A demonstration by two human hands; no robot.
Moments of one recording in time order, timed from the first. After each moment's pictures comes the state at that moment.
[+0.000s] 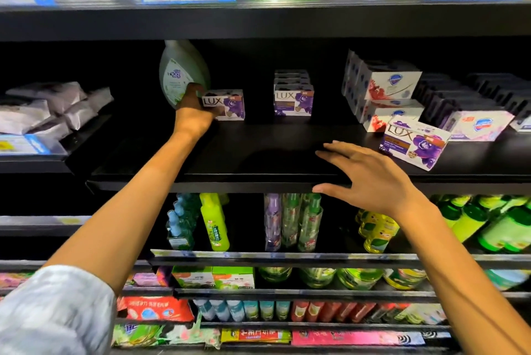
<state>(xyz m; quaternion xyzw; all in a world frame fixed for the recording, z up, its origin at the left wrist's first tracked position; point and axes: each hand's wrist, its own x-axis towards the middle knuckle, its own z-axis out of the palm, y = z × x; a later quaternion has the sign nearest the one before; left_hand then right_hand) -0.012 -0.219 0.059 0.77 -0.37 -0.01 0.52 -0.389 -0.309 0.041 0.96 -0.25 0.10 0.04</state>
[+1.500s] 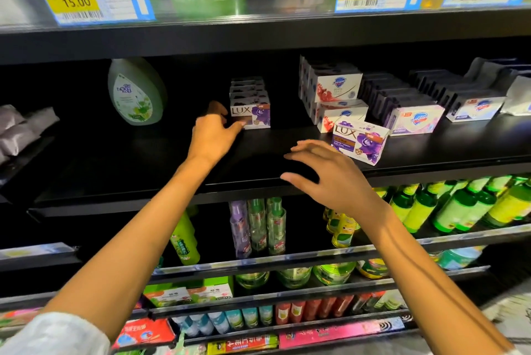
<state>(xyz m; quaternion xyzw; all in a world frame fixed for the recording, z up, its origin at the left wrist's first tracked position) -0.132 -0.258 0.061 0.78 -0.46 0.00 0.42 -0.409 -0.308 0.038 0.93 -0.23 0.27 -0.06</state>
